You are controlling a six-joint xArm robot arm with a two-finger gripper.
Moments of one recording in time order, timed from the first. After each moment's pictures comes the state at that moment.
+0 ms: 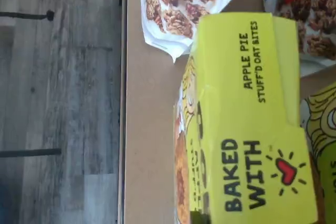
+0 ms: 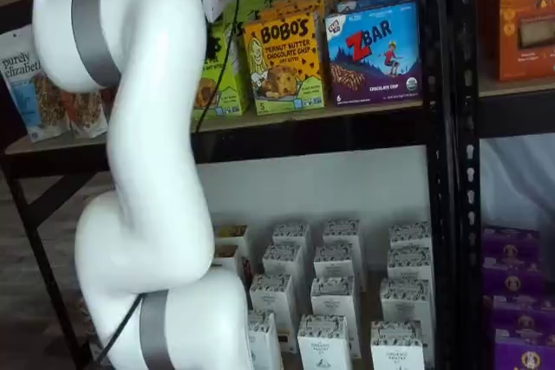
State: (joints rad) arm 0.16 -0.11 -1.57 0.28 1.47 -1.37
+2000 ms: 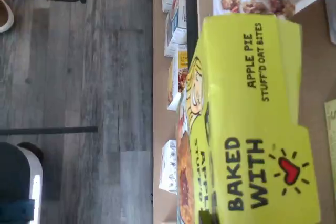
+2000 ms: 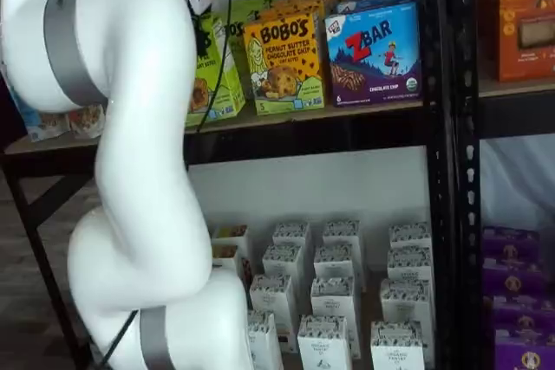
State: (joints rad) arm 0.19 -0.28 -1.51 0.22 1.61 -1.33
